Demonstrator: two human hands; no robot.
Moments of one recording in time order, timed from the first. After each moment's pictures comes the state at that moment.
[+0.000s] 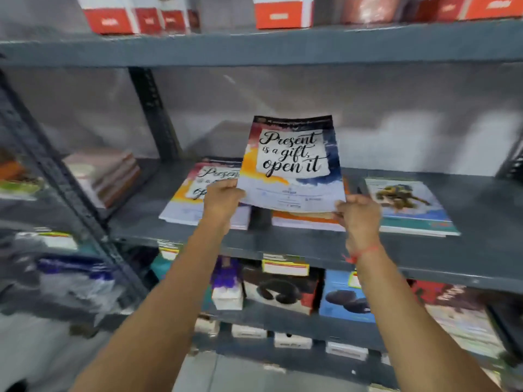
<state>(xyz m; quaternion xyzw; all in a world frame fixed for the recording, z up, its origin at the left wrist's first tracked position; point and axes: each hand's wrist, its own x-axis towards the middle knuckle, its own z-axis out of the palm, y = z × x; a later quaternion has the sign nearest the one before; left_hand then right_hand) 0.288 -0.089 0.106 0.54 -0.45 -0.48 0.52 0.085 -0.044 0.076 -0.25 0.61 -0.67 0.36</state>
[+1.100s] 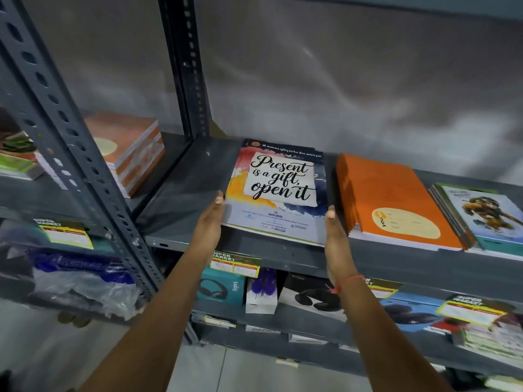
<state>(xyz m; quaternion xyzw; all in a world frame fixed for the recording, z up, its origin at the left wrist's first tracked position) 0.467 -0.172 0.006 0.55 -0.45 -0.53 0.45 0.266 -0.119 0.007 -0.35 0.64 -0.53 0.42</state>
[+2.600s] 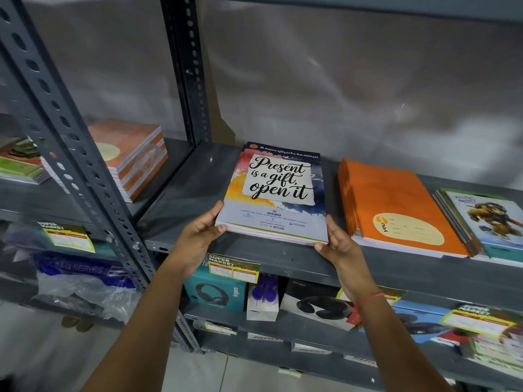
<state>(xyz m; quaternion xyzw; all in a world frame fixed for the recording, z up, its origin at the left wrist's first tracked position) 0.497 -0.174 -0.015 0.44 -0.51 -0.59 0.44 0.235 -0.106 -0.008 -0.44 0.55 -0.52 0.49</state>
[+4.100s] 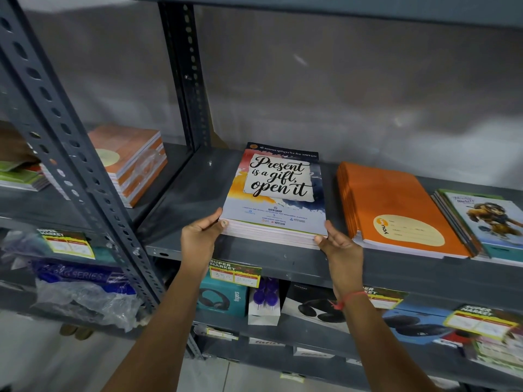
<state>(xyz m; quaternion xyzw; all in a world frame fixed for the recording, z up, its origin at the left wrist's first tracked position) 0.477 -0.177 -0.015 0.51 -0.44 -0.48 0.56 0.256 -0.114 -0.008 -0.34 0.62 -0.59 0.39</state>
